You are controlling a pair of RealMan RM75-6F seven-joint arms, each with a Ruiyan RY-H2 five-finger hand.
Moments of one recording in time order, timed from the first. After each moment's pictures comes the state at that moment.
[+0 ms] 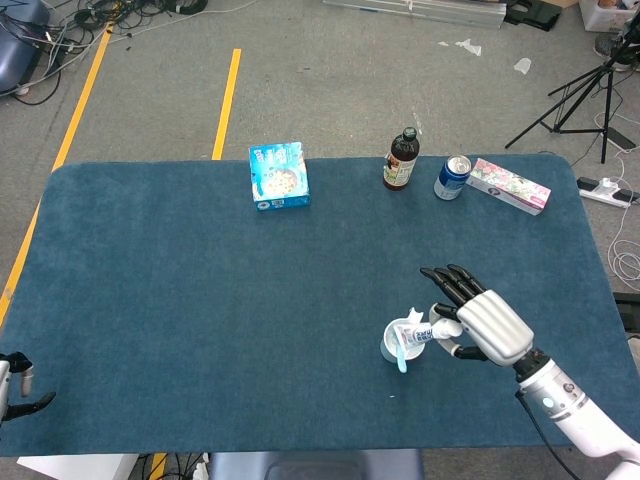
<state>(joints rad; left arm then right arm) -0.02 -0.98 -0.01 -1.75 1.33 1.41 0.13 0.42 -0.99 0.02 -1.77 -1.73 1.22 0.12</state>
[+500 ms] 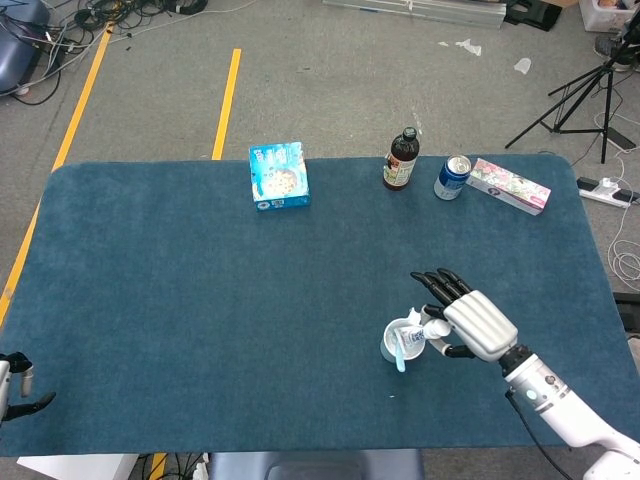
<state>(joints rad) -0.02 -0.98 -0.01 -1.75 1.34 1.41 0.13 0.47 -1.04 0.02 -1.75 -1.67 1.12 0.08</state>
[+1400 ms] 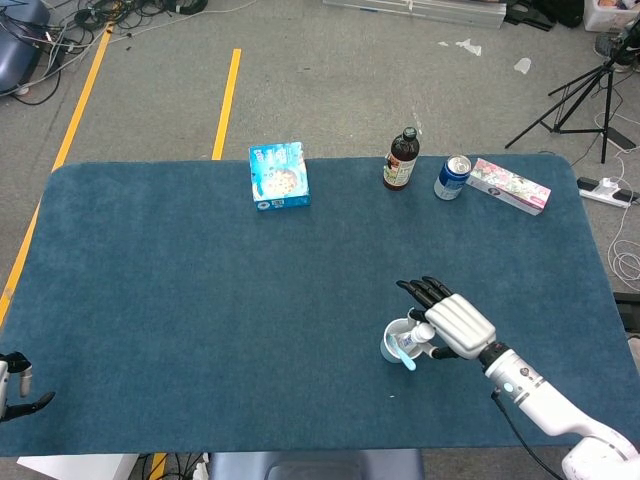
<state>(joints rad) -0.02 -0.98 -0.01 -1.75 1.34 1.42 0.12 0.53 -1.11 0.00 -1.72 -1.60 0.99 0.02</state>
